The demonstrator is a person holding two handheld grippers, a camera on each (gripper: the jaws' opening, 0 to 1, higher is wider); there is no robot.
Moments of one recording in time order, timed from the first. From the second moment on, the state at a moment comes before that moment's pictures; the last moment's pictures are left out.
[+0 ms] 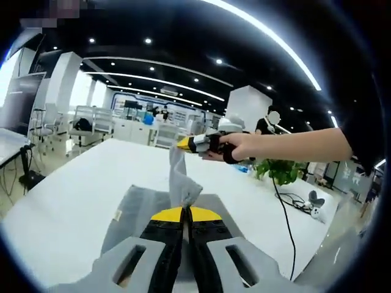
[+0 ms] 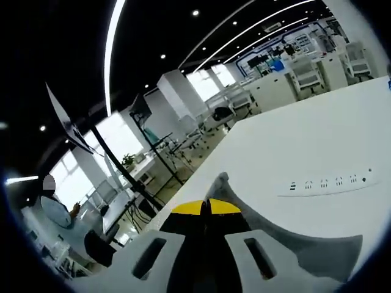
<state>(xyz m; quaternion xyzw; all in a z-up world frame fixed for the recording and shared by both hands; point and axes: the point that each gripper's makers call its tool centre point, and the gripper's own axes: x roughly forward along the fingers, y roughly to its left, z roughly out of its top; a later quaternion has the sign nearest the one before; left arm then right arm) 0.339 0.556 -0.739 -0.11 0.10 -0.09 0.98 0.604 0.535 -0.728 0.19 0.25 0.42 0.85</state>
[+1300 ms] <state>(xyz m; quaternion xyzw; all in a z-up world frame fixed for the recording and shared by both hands) 0.333 0.644 -0.877 -0.22 0.20 0.06 0.95 0.604 0.653 -0.870 -0.06 0.29 0.45 0.84</state>
